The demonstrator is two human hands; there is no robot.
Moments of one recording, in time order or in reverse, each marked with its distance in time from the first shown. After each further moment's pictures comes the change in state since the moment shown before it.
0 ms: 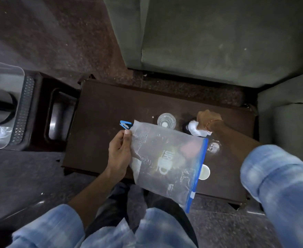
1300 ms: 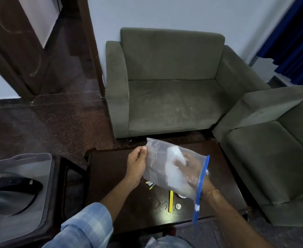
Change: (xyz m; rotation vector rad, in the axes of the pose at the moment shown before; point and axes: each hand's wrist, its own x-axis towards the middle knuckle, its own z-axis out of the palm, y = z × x) left_hand 0.002 0.129 -0.073 0.059 -0.371 0.237; right_hand -0.318 -0.173 -0.029 1.497 0.504 -0.093
